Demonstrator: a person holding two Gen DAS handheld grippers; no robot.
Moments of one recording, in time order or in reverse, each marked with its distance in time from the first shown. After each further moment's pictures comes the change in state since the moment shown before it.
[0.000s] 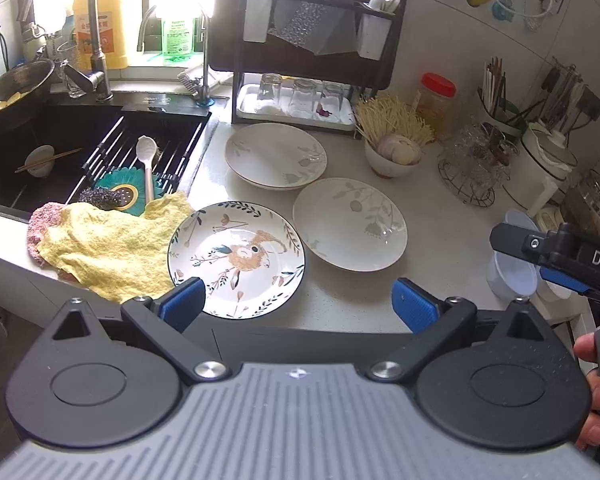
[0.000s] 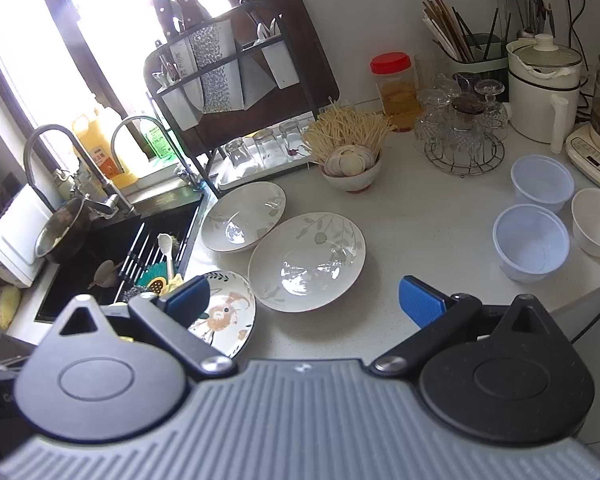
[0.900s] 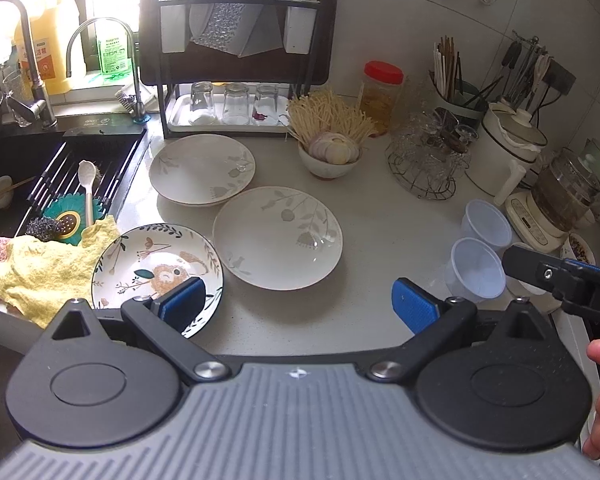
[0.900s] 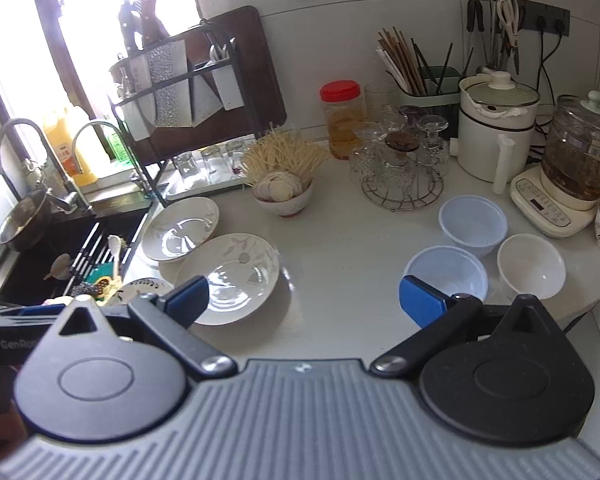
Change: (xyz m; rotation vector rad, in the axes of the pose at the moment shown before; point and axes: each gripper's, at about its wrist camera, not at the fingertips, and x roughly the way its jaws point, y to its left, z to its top) left arm 0.034 -0.089 0.018 0.102 -0.001 -0.066; right arm -0.028 -0.067 0.021 -0.087 -0.036 -0.089
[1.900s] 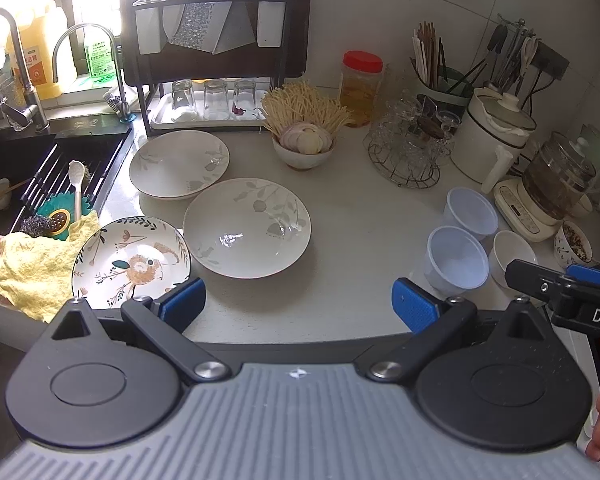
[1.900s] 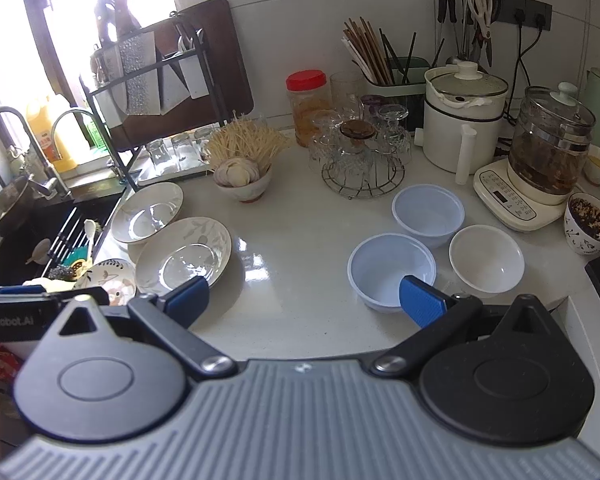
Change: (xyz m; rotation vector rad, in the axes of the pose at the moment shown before) left arm -0.002 -0.061 -0.009 0.023 0.011 0.018; right arm -0.015 -0.055 -0.004 -0.027 0.032 -0.068
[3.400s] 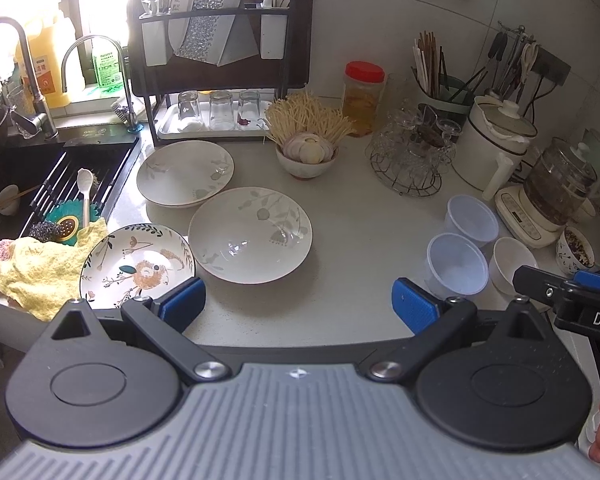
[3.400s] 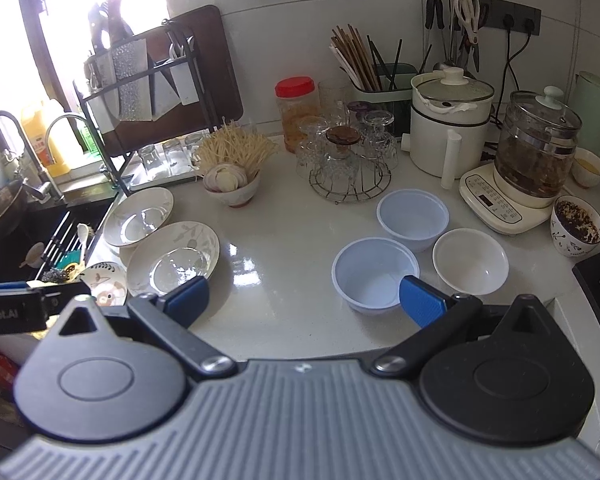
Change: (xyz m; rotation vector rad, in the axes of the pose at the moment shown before) left arm -0.013 -0.009 -0.004 0.004 -0.033 0.023; right arm -0.008 -0.006 -0.002 0.006 -0.016 -0.019
